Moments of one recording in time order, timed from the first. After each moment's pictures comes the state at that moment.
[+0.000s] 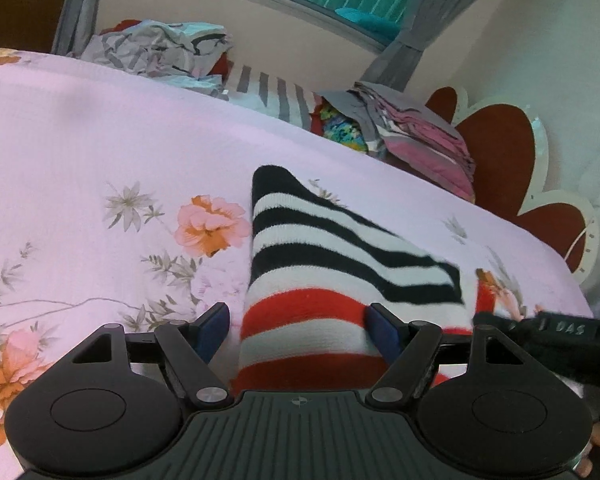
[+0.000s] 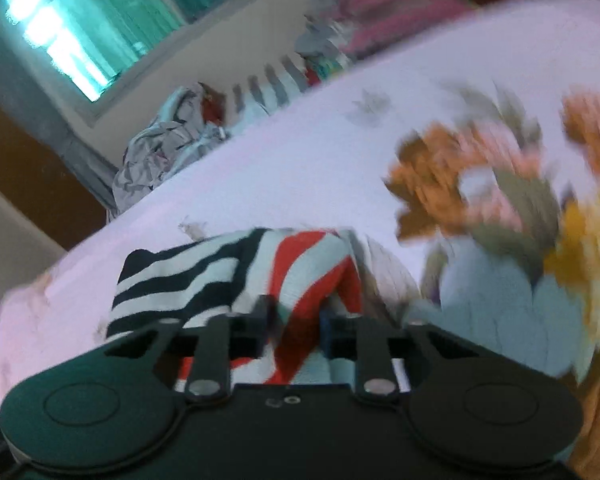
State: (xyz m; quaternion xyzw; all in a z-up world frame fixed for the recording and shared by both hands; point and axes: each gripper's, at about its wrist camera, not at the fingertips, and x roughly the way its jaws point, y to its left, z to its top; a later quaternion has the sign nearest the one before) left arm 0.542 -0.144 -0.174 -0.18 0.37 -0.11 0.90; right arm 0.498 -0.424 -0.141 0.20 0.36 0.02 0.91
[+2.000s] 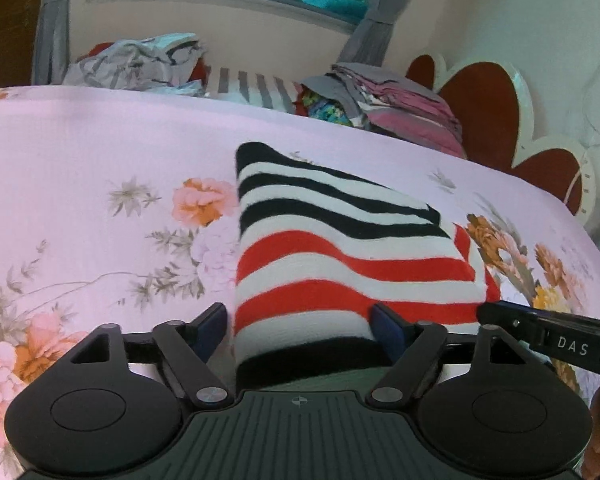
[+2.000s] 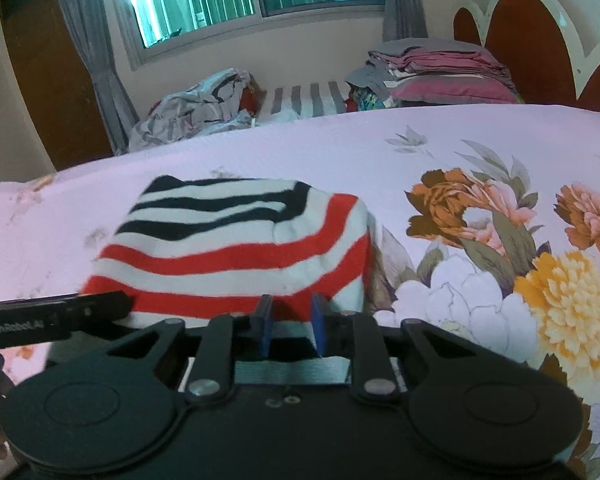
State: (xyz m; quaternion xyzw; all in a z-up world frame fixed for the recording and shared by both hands) left arm 0.502 -0.155 -0.164 -0.10 0.38 -0.13 0.91; right arm 0.445 -0.390 -0.142 0.06 0.36 0.03 0.93
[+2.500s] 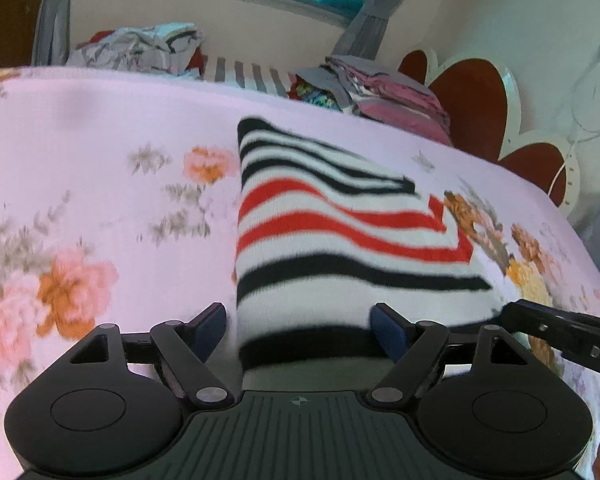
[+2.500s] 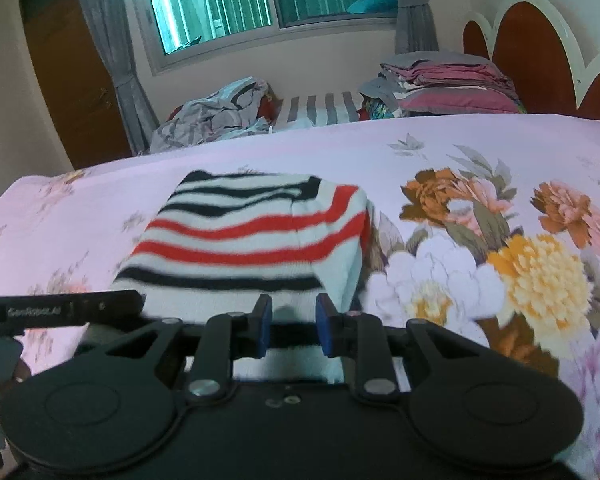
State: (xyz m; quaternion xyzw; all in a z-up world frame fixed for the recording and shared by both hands) left arm 0.449 -0.143 -0.165 -0.12 0.39 -0.14 0.90; right arm 0.370 -0.392 -0.121 0.05 0.34 0.06 0.94
